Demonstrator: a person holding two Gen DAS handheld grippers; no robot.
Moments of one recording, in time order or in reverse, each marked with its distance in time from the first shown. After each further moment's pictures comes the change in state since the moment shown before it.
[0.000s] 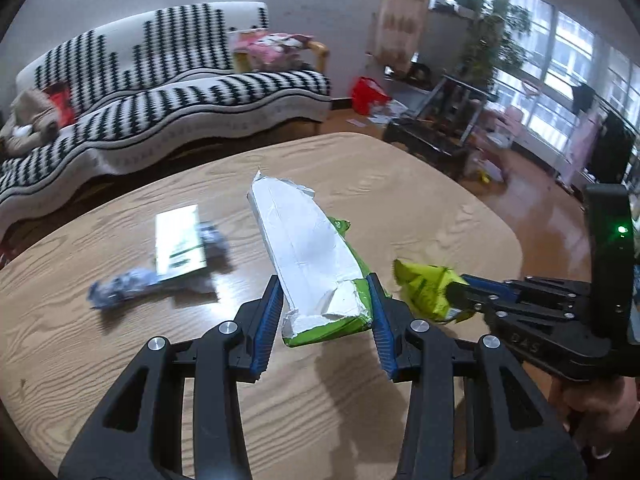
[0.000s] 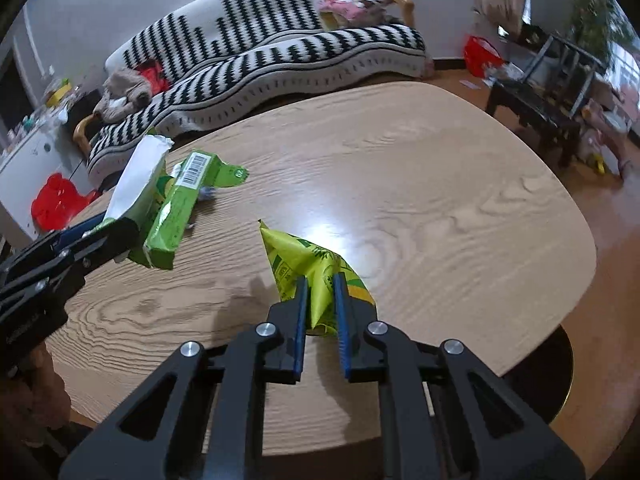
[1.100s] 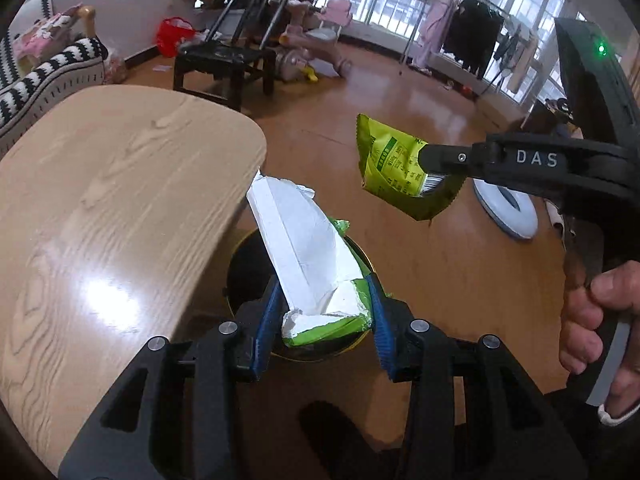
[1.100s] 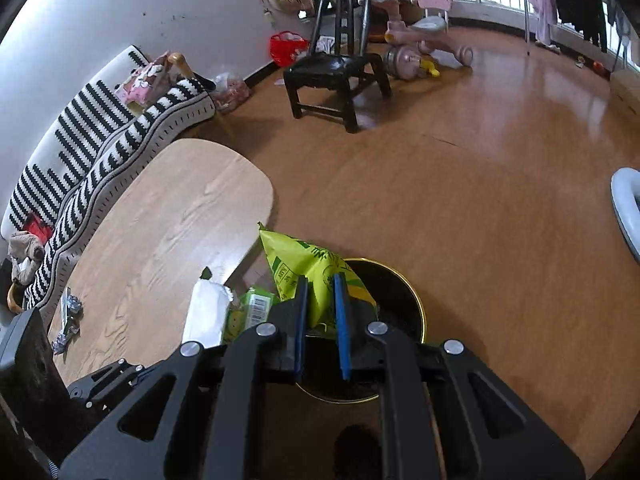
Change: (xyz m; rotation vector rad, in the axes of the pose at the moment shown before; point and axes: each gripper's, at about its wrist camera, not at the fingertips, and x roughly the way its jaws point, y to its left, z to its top) left arm 0.100 -0.284 -0.059 0.355 0.286 -0.476; right arm -0.141 -0.276 -0.107 0.550 -0.097 -0.285
